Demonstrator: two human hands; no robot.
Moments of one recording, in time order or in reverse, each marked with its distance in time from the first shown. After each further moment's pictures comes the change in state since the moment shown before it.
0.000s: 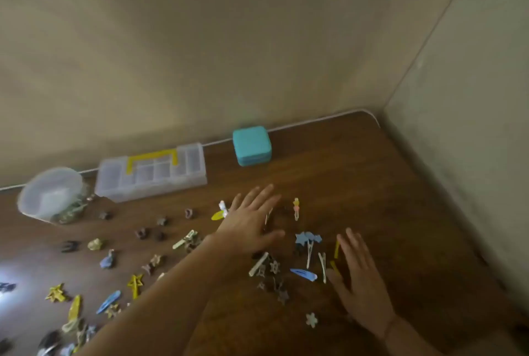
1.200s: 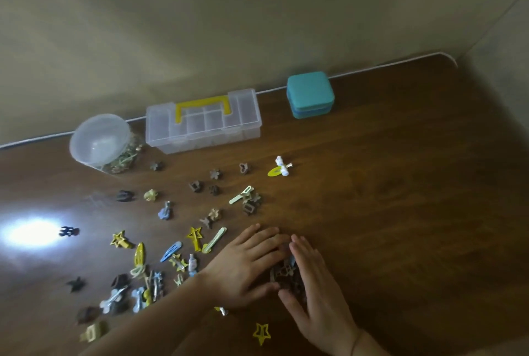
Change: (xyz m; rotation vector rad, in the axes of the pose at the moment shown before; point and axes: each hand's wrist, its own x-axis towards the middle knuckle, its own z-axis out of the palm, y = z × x) left_hand -0.164 -0.089 0.067 -0.027 0.097 0.400; right_hand -0.054 -0.162 0.111 0.211 -0.235 -0.309
